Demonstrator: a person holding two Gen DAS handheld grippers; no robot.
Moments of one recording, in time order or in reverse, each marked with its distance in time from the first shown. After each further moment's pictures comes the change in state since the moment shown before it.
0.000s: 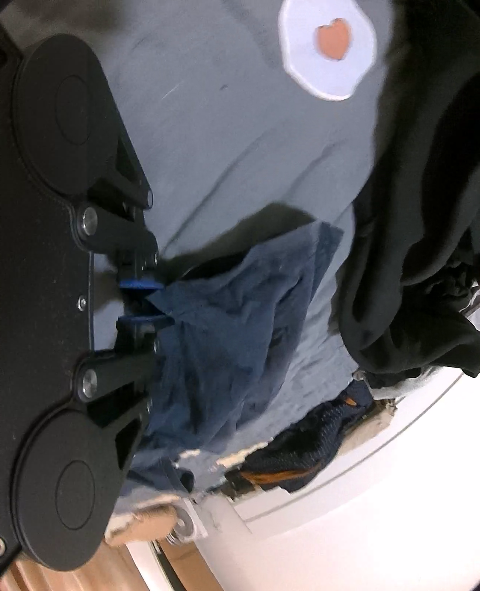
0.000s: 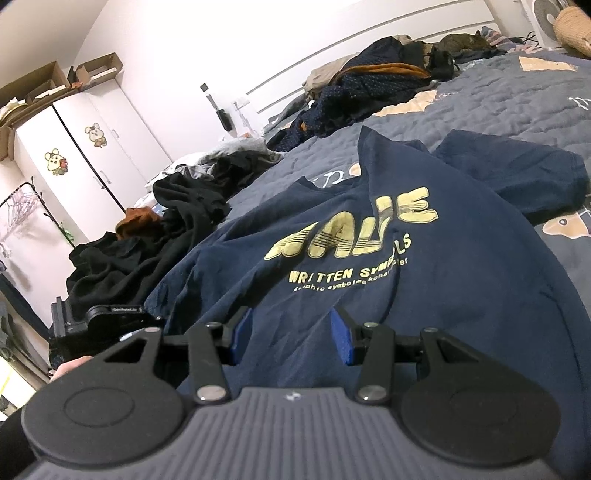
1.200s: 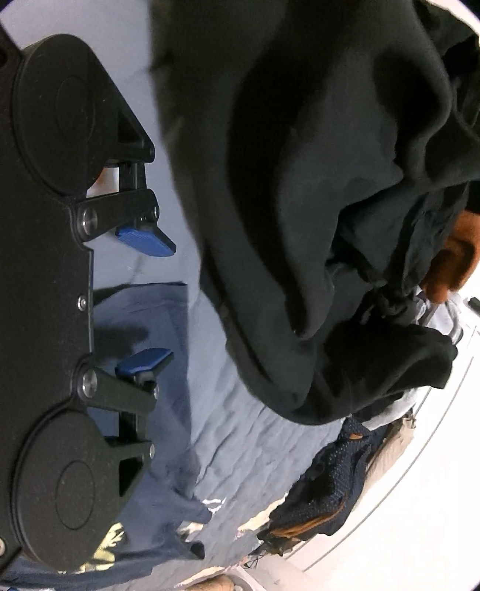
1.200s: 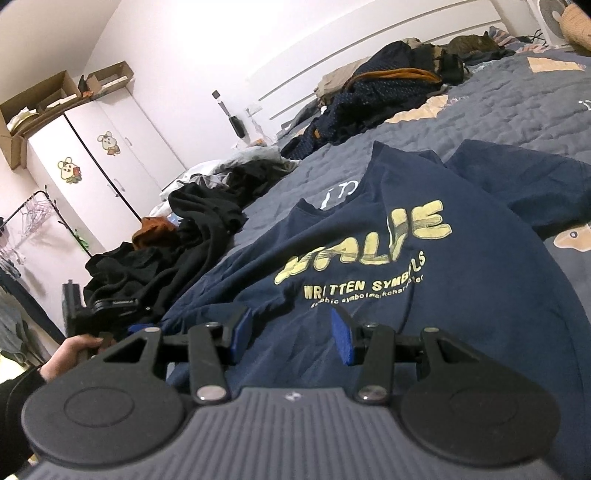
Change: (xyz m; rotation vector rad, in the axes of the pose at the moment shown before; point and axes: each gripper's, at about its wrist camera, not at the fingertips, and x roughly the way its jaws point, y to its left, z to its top) left arm -0.005 0.006 0.098 0.298 0.004 0.241; right arm -0.006 0.005 0.011 0.009 -0.014 0.053
